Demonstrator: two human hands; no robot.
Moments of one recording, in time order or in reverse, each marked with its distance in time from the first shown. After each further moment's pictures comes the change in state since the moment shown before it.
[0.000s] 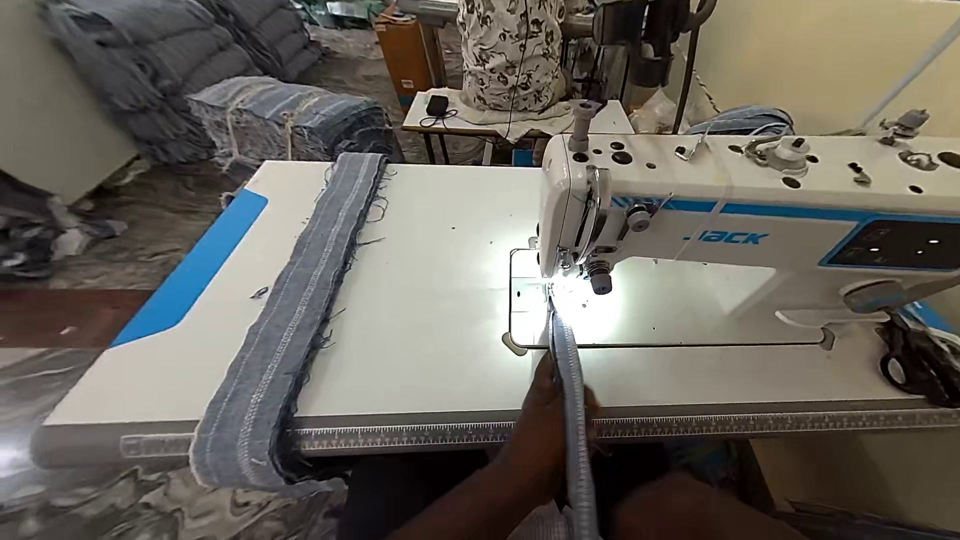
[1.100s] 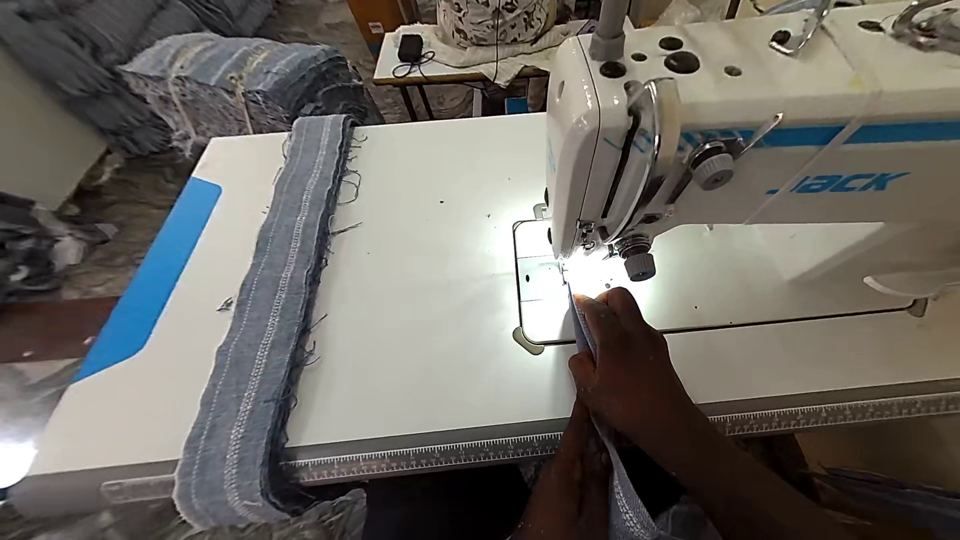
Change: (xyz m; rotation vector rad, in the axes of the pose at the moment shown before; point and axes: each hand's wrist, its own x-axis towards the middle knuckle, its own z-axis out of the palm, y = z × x) left_hand -0.036 -0.040 -0.029 0.491 -0.086 0.209; right_hand 0.140 0.062 -0.012 -0.667 0.662 0.571
